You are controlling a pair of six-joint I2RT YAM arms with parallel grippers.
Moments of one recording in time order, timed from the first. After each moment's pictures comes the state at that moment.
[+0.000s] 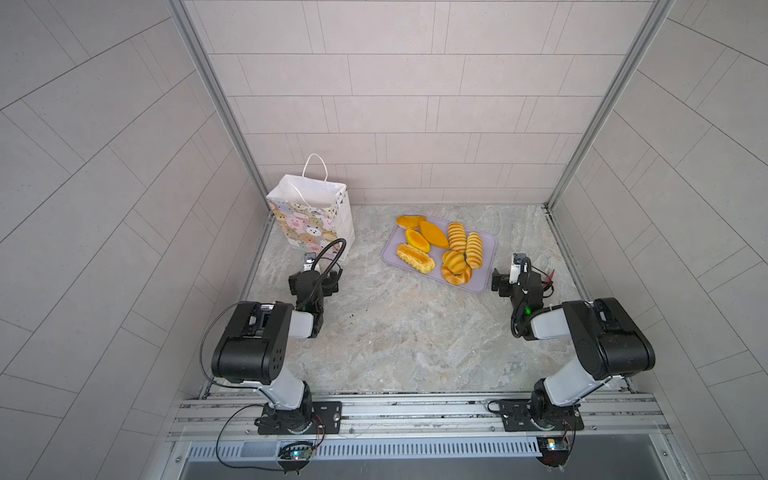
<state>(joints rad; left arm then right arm) -0.05 1.60 0.40 0.79 -0.26 0.00 0.03 1.60 0.36 0.89 0.23 -0.04</state>
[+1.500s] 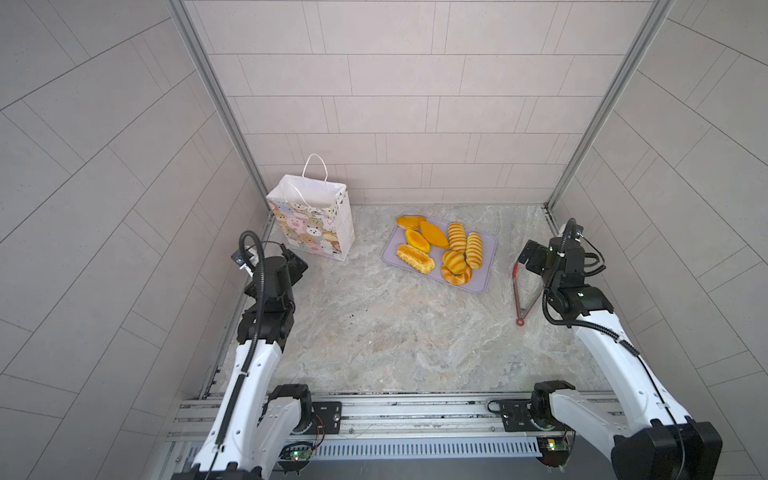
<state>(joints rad) 0.04 0.81 0.75 -0.36 -0.35 -0.66 0.02 0.97 0.88 -0.42 0.32 0.39</state>
